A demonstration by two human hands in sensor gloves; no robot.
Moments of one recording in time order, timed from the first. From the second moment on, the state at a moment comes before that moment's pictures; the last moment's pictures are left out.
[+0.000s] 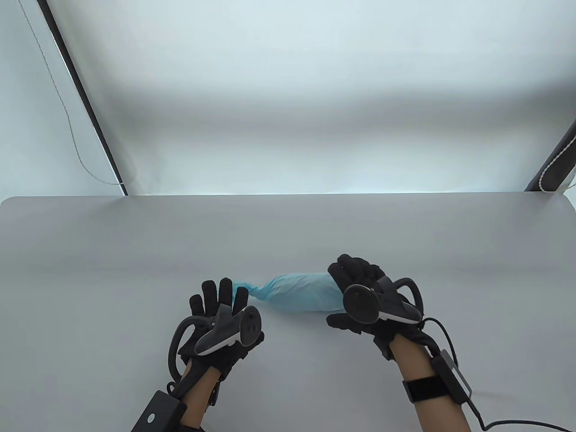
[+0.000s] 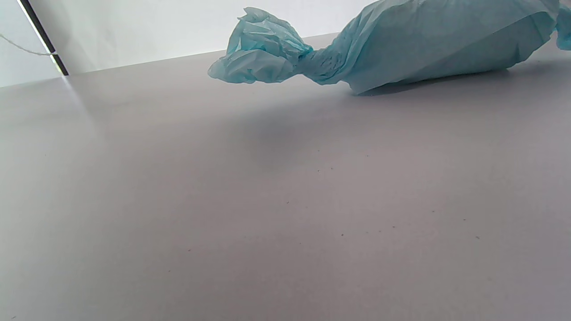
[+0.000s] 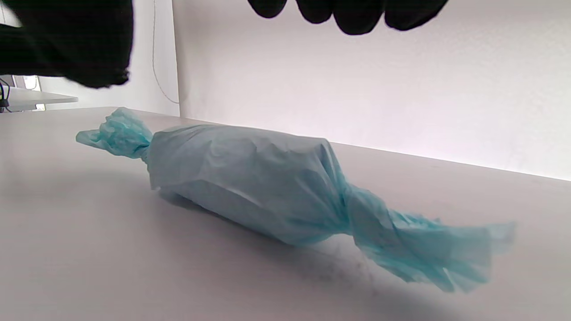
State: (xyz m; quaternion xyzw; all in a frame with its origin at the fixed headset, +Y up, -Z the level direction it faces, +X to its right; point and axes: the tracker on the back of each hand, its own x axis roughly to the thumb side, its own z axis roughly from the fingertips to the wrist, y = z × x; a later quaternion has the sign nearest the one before) left_hand -0.139 -0.708 -0.325 -0.16 -0.10 -0.07 0.98; right_hand 0.155 -0.665 -0.348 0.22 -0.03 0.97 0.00
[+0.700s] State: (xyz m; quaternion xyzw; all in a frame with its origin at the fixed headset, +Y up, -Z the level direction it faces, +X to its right) left_hand -0.146 -0.703 -0.328 -0.14 -0.08 -0.04 0.99; right_hand 0.225 -0.716 -0.327 0.11 0.00 0.99 0.03
